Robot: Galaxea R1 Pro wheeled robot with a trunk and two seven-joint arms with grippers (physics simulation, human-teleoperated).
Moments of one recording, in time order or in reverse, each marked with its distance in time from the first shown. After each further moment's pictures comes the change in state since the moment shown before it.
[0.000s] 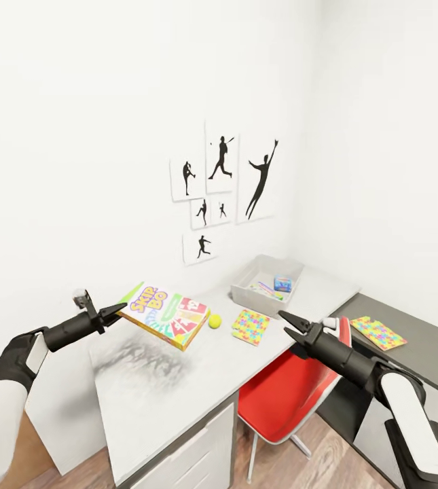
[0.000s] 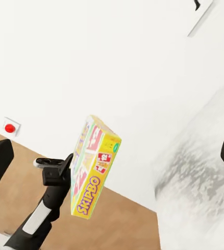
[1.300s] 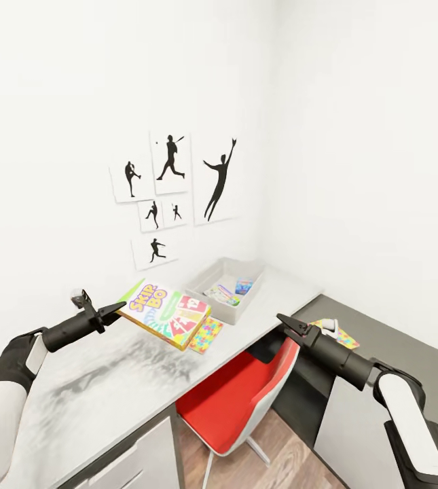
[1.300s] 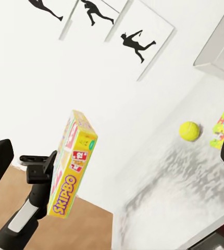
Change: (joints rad) left arm 0.004 0.001 -0.001 -0.001 -0.004 -0.006 -0.056; right arm 0.004 -0.001 0.006 0.003 0.061 -0.008 0.017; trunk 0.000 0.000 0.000
